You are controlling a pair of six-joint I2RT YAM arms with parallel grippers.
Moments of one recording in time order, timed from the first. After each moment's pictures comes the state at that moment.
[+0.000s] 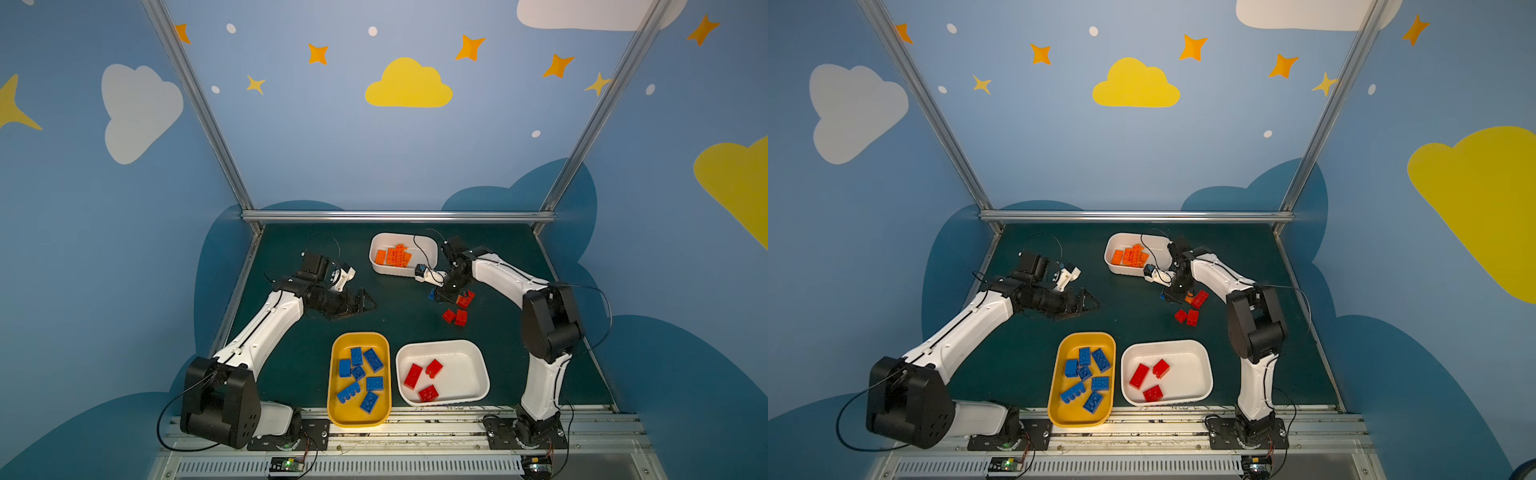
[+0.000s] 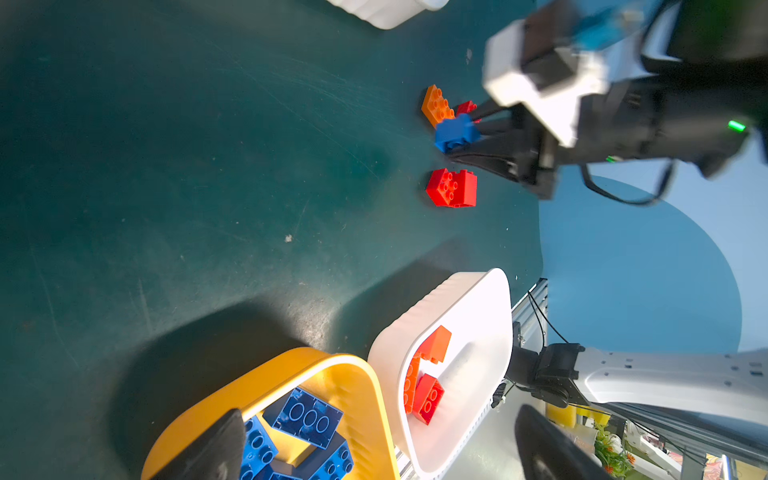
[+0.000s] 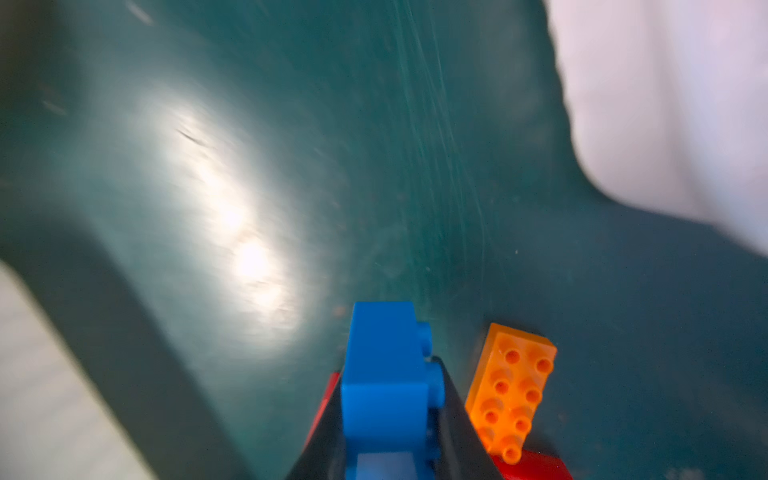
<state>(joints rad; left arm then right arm) -0.23 1.38 1.05 -0.77 0.70 -0.32 0.49 1.88 1.47 -0.86 -0.24 -0.73</state>
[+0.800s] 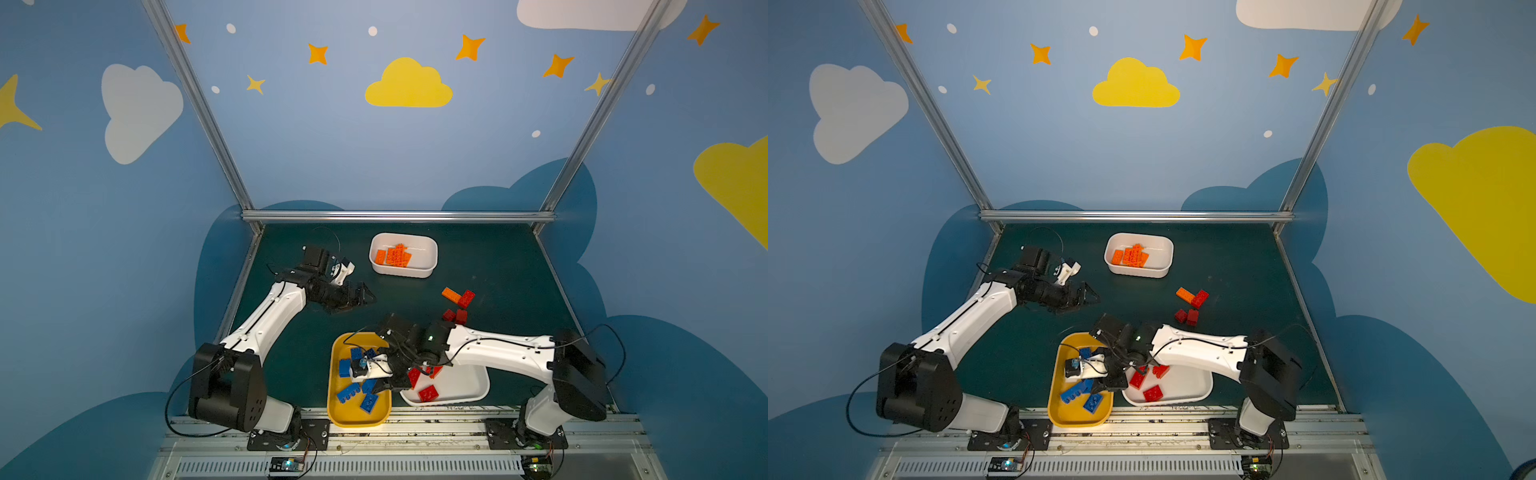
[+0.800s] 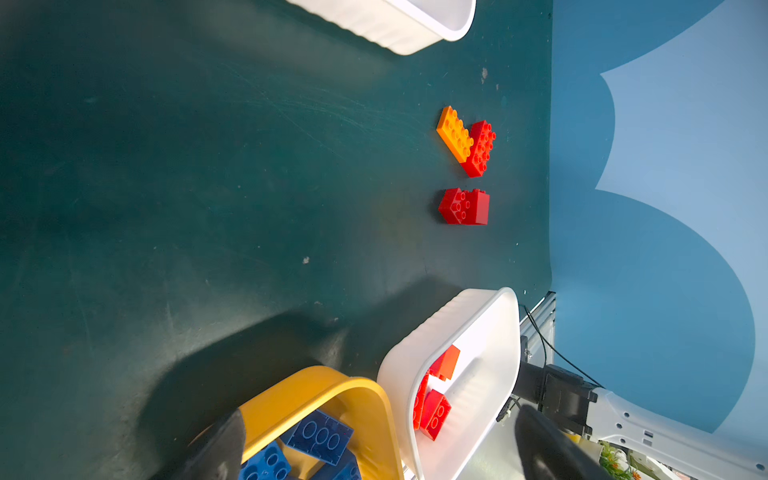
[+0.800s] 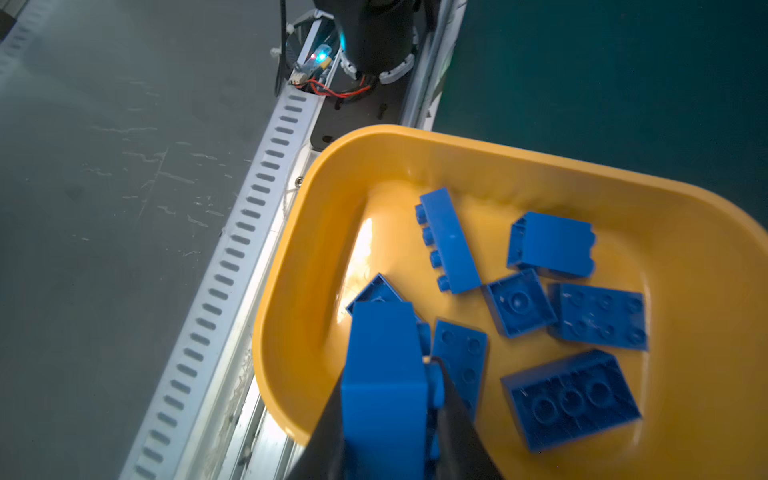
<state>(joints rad) -0.21 1.46 1.12 -0.78 0.68 -0.31 1.24 1.68 1.16 -0.53 -0.51 -0.57</state>
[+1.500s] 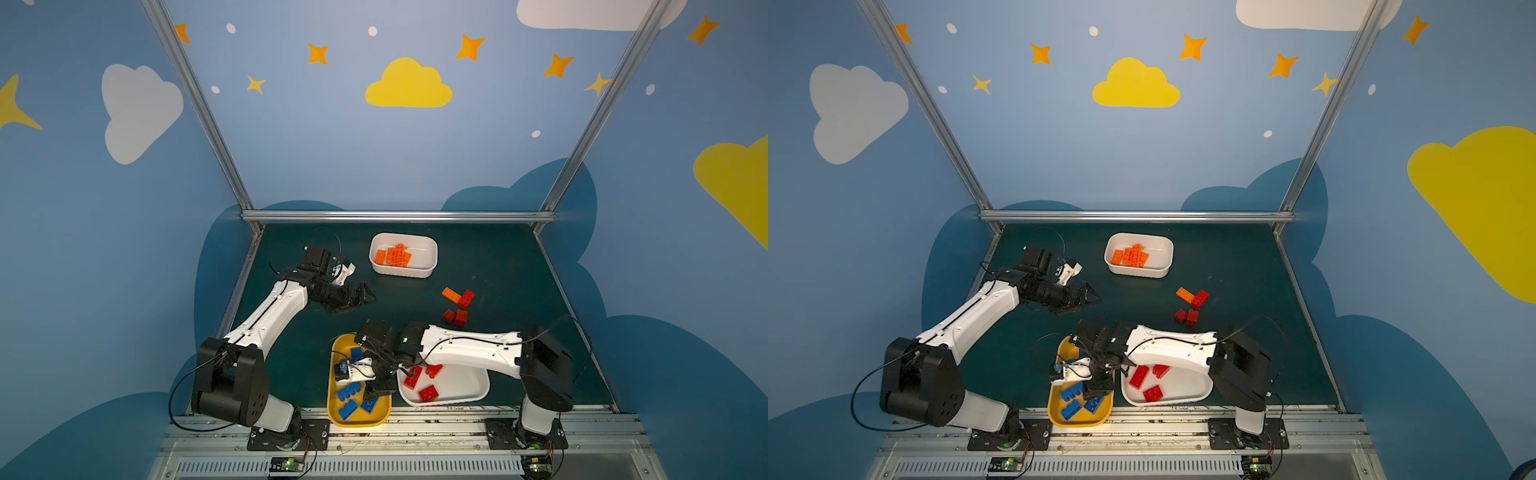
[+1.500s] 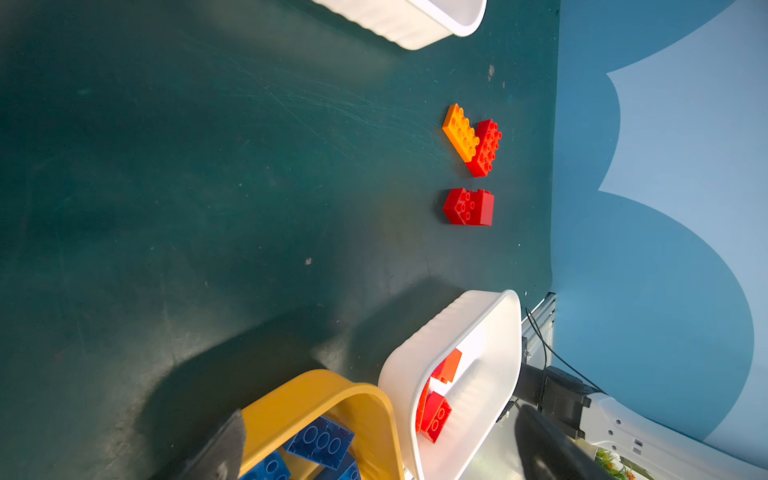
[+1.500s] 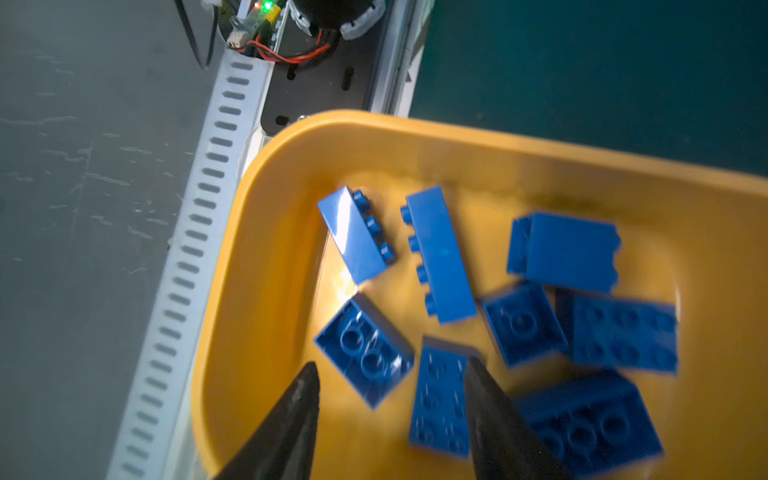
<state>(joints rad) -0.21 1.48 1.12 -0.77 0.68 -0.32 1.24 1.75 1.31 -0.70 -0.37 -0.48</state>
